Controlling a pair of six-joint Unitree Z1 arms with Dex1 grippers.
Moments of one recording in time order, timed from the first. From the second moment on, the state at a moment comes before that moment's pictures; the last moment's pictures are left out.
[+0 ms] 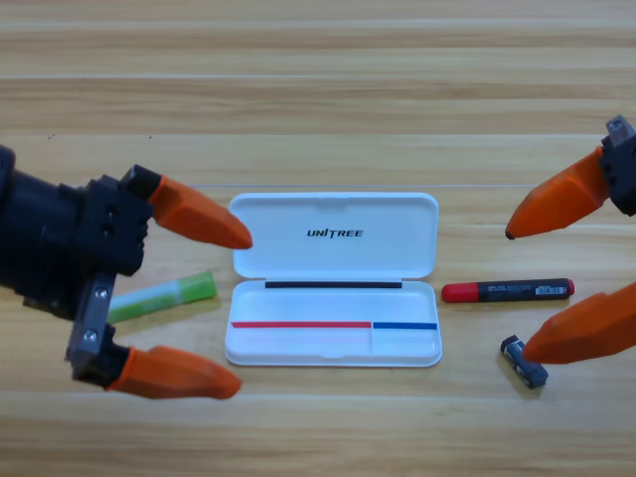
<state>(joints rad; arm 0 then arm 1) -0.93 1.28 -0.89 0.32 -0.33 0.52 0.82 1.43 -1.18 0.69 0.46 -0.46</state>
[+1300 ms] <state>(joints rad) -0.66 1.60 -1.24 0.71 0.10 0.71 0.79 1.82 -1.23 0.78 0.01 -0.04</state>
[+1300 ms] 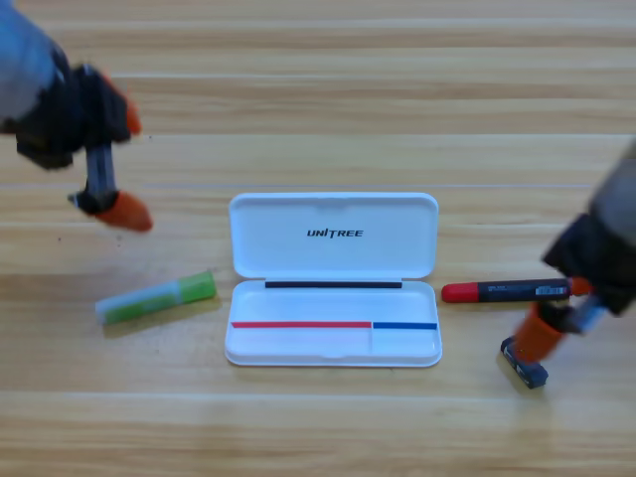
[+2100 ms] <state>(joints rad) -0.60 1.95 -1.27 0.75 0.02 0.69 0.78 2.05 -1.30 0.78 0.00 0.15</state>
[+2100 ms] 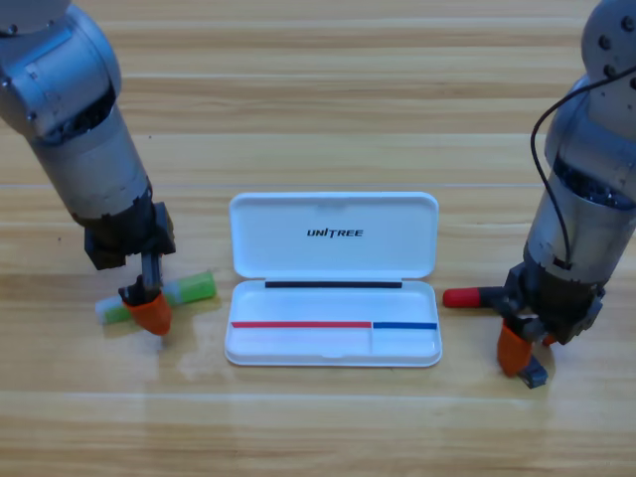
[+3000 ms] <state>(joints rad) -0.59 1.95 -1.16 0.59 0.03 0.69 0.83 2.05 -1.60 1.03 0.01 -0.64</state>
